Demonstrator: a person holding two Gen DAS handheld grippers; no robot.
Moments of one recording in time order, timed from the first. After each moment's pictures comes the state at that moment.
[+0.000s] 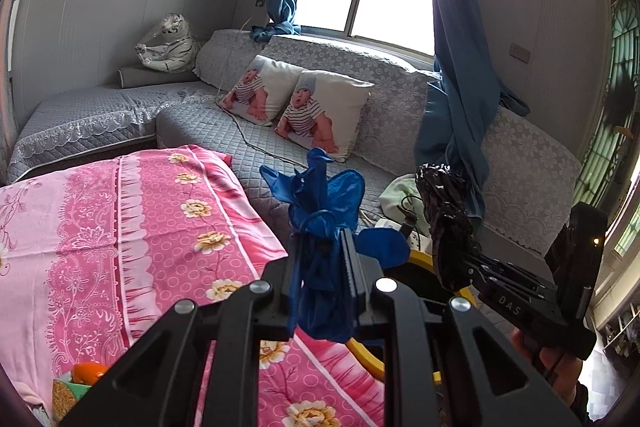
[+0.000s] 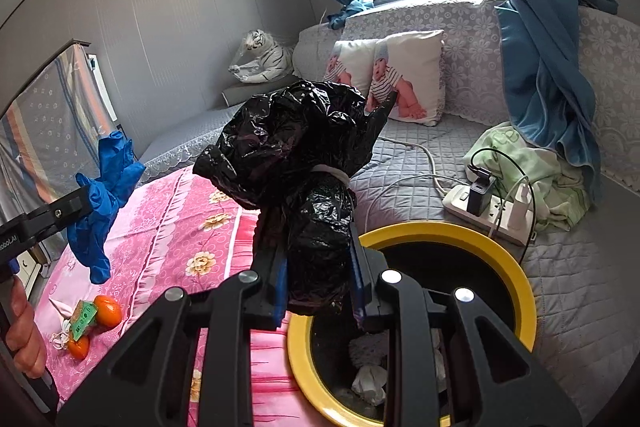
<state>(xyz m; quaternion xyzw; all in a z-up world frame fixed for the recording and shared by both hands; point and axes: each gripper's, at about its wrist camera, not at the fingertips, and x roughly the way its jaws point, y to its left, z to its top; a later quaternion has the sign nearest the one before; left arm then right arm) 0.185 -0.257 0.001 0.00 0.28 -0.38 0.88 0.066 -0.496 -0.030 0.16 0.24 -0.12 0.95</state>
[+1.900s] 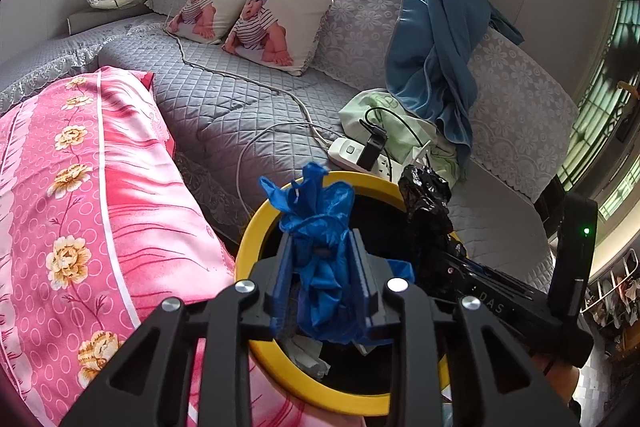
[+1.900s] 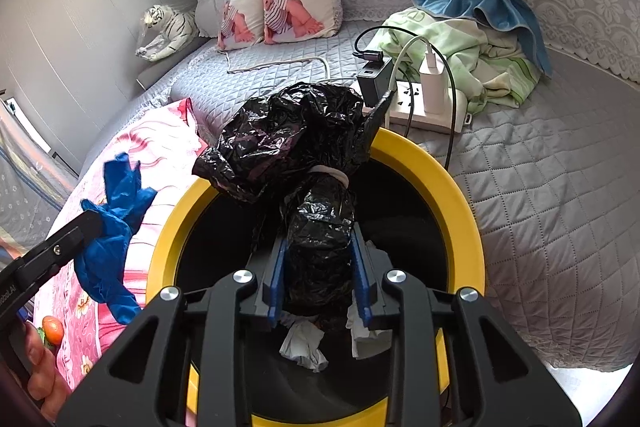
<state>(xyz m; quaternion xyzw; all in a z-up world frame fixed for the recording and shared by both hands) 0.197 -0.399 -0.097 0.04 0.39 -0.42 0.82 0.051 -0.600 -0.138 0.29 0.34 -0.22 0.87</state>
